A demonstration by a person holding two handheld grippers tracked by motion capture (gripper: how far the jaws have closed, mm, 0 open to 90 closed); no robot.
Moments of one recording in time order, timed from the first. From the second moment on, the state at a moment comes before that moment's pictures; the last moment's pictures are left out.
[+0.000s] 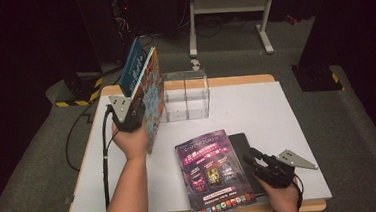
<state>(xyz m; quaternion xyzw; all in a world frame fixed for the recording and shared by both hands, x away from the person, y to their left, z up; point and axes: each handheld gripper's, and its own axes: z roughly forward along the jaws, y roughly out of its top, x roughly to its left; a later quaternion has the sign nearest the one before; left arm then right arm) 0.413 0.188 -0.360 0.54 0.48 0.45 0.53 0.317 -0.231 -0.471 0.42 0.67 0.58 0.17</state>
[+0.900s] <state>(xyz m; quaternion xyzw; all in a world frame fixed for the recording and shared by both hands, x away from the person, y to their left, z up) 0.389 0.196 -0.368 0.57 0.46 0.49 0.48 0.317 -0.229 -0.471 0.42 0.67 0.58 0.17</state>
